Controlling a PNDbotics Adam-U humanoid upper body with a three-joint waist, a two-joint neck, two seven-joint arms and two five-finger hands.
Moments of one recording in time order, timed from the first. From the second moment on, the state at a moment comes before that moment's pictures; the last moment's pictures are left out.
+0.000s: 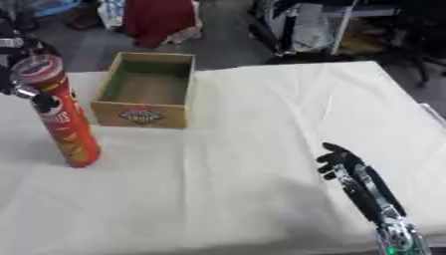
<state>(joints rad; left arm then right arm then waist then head) -0.74 0.89 -0.31 -1.29 -0.48 -0.07 -0.76 -0.05 -0.18 0.00 -1.56 0.30 -0.27 0.23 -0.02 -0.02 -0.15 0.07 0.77</state>
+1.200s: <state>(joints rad) -0.76 0.88 -0.31 -1.28 -0.48 -0.10 -0.78 -0.05 -0.18 0.00 -1.56 0.30 -0.27 0.23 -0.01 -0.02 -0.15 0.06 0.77</state>
